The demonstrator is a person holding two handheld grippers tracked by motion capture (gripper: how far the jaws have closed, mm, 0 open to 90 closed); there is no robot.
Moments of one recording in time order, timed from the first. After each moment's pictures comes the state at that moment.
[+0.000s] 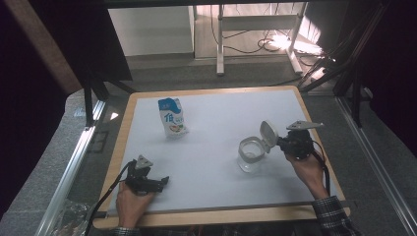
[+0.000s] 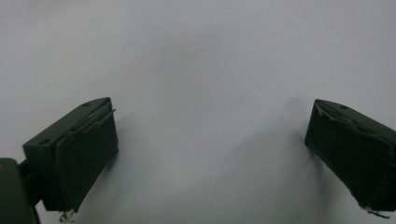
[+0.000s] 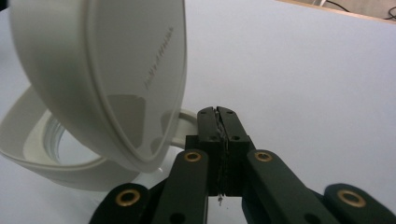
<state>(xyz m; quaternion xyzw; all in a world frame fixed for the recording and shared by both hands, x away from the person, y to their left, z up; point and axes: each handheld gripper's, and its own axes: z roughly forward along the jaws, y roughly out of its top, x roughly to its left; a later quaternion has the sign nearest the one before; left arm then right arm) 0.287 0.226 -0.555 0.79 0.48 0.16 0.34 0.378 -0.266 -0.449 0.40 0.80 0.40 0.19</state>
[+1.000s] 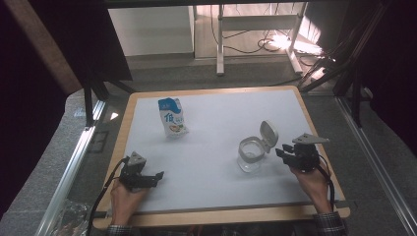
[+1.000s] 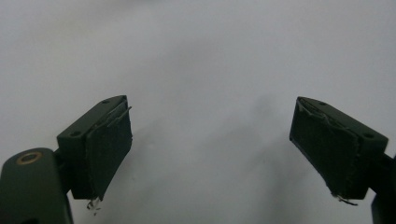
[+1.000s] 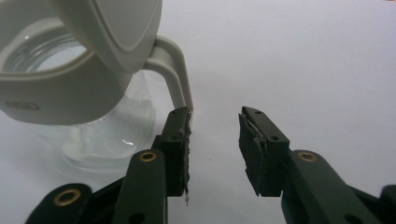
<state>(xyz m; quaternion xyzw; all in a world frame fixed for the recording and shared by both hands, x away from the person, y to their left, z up) 0.289 0.242 -0.540 0.78 0.49 0.17 0.35 0.352 -0.284 -0.475 0.42 0.80 0.38 0.22</state>
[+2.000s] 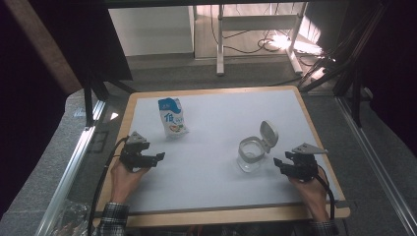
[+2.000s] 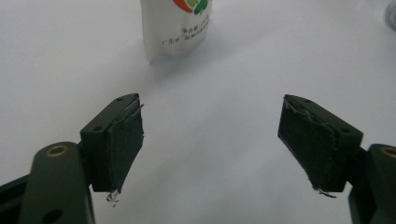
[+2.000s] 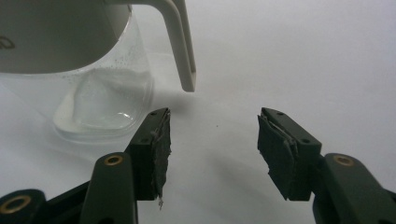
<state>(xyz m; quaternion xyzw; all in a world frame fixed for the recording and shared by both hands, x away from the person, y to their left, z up) 0.336 0.245 -0.499 0.79 0.46 0.16 0.38 0.338 -0.287 -0.503 0.44 0.79 0.38 0.22</state>
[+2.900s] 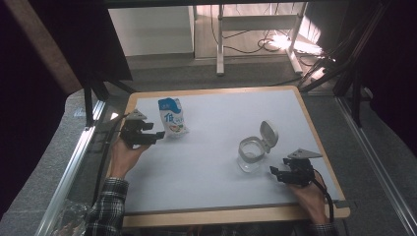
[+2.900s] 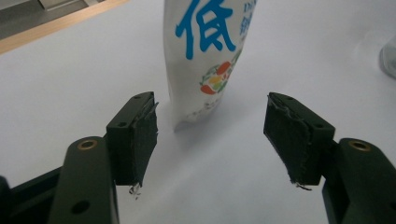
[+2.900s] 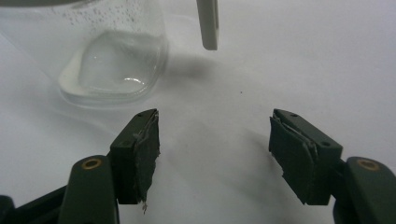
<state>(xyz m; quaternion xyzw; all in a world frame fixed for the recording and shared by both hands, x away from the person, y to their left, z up) 0.388 0.252 -0.461 0.80 0.42 0.16 0.39 0.333 -0.285 -0.522 0.43 0.81 0.36 0.18</state>
